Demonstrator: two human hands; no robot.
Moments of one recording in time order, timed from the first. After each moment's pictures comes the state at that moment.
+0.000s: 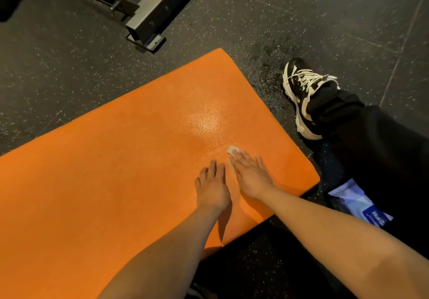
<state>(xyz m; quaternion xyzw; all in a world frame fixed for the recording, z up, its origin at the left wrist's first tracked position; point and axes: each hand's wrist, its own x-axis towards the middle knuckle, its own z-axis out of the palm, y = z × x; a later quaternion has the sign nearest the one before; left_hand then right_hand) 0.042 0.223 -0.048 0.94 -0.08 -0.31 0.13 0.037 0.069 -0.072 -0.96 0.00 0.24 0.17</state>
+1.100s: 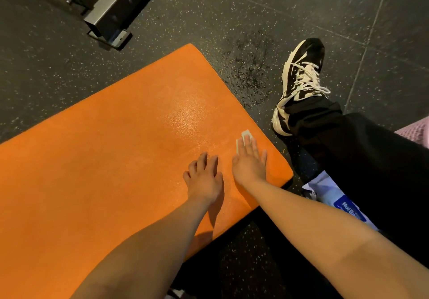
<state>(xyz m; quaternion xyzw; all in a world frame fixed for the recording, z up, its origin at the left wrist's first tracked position) 0.052 0.175 -0.062 0.94 -0.10 -0.28 0.16 0.043 0.024 -0.071 -0.93 0.24 0.22 0.18</state>
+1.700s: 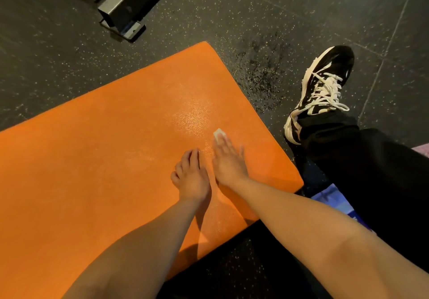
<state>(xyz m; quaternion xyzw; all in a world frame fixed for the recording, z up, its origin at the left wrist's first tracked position) 0.072 0.208 -0.079 0.96 0.04 -0.20 0.21 0.086 0.077 -0.079 -0.95 0.07 0.22 0.19</state>
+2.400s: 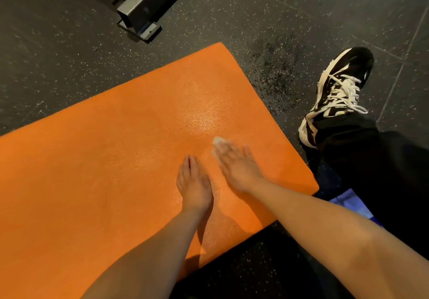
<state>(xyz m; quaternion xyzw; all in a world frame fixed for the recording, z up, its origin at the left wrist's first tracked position) 0.060 0.242 -0.087 0.94 0.06 -0.19 0.28 0.081 0.073 -0.092 -0.96 -0.07 0.21 0.13</state>
